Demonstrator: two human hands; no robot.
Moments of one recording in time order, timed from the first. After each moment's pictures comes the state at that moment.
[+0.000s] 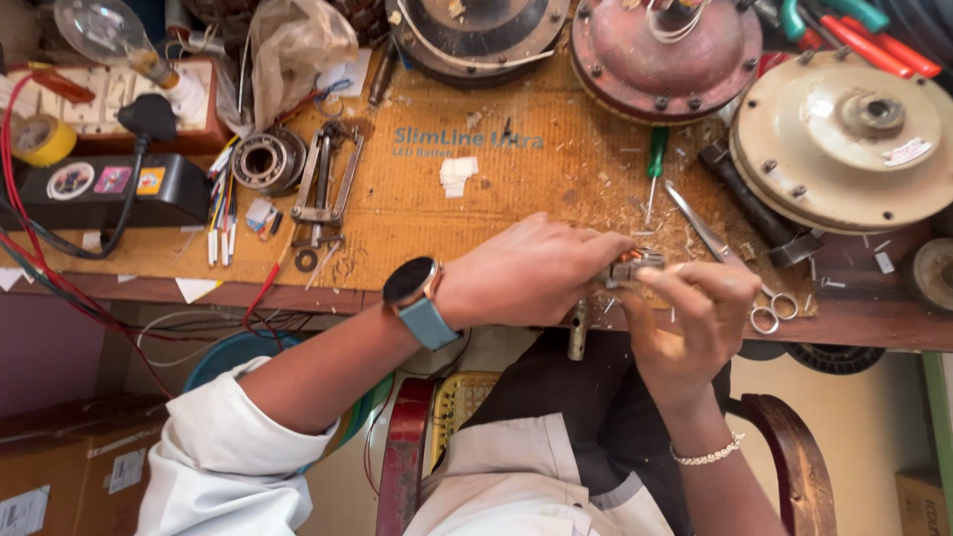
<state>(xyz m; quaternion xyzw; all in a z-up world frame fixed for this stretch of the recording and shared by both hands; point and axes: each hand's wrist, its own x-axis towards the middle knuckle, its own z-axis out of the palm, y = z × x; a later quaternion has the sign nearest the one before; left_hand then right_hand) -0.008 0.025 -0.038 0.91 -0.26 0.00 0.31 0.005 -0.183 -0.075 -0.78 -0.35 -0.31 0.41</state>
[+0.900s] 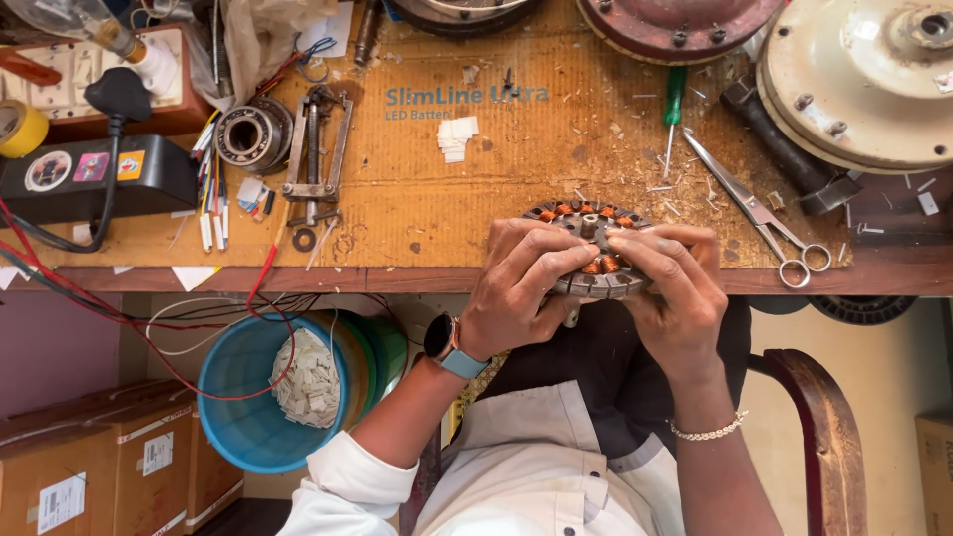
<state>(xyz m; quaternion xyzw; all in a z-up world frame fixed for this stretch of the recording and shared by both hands) -0.070 0.009 -0.122 0.84 -0.18 0.33 0.39 -0.006 -0.182 -0.100 -0.79 -0.39 -0.18 0.44</state>
